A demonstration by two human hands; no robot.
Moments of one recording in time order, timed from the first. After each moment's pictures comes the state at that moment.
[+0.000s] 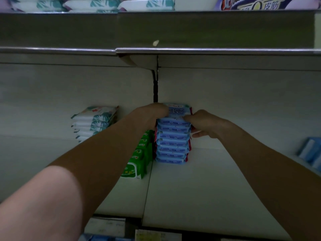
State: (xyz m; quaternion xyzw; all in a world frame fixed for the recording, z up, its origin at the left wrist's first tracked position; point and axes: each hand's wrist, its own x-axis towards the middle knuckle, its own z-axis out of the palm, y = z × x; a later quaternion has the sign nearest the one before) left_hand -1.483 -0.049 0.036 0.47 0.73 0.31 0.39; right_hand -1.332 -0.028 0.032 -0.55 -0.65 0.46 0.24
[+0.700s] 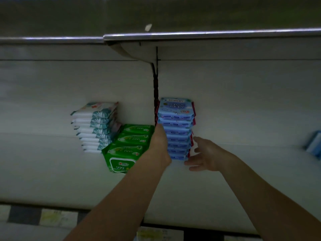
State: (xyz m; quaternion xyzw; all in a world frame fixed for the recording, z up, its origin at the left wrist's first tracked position) left_hand -1.449 -0.079 -0.043 0.16 0.49 0.58 0.62; right_hand -1.309 -0.052 -0.049 -0.56 -0.46 0.65 0.22
